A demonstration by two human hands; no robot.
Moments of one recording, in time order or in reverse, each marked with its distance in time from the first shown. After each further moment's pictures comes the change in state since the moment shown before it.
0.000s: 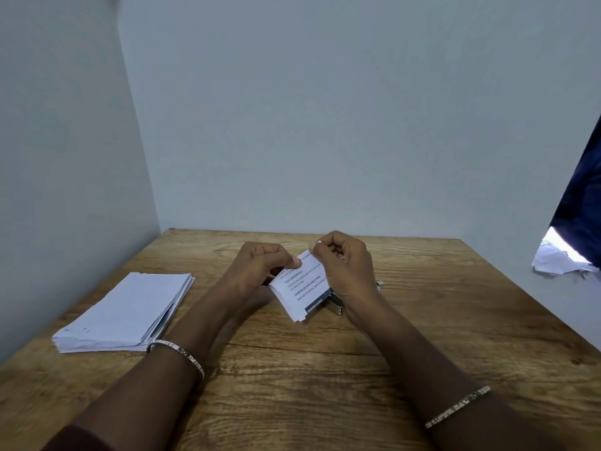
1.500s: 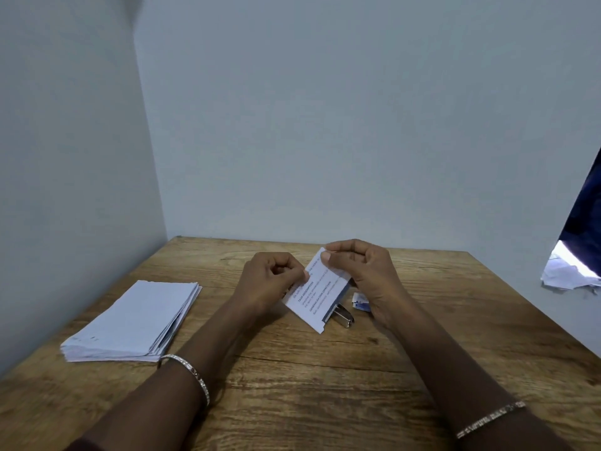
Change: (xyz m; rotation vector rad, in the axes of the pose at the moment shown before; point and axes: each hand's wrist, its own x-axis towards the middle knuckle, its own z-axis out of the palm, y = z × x) left_hand 0.002 -0.010 0.002 0.237 0.108 0.134; right_hand 0.015 0.001 -0.028 0.201 -0.177 0.131
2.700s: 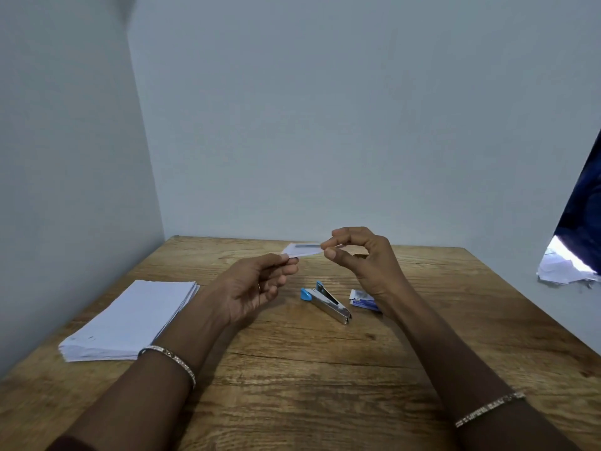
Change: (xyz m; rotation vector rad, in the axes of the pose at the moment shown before) left_hand 0.010 -0.001 -0.023 -0.654 -0.126 -0.590; right_hand 0.002 -0.007 -0.008 -0.225 -0.005 -0.271
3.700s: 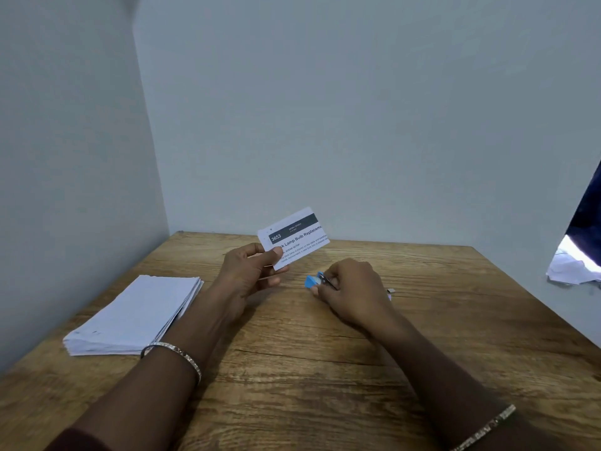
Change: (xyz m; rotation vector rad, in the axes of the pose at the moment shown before) left_hand 0.013 -0.008 -0.007 0.109 0.227 0.322; right_hand -0.019 0.004 0.034 -0.868 -0.139 0.144
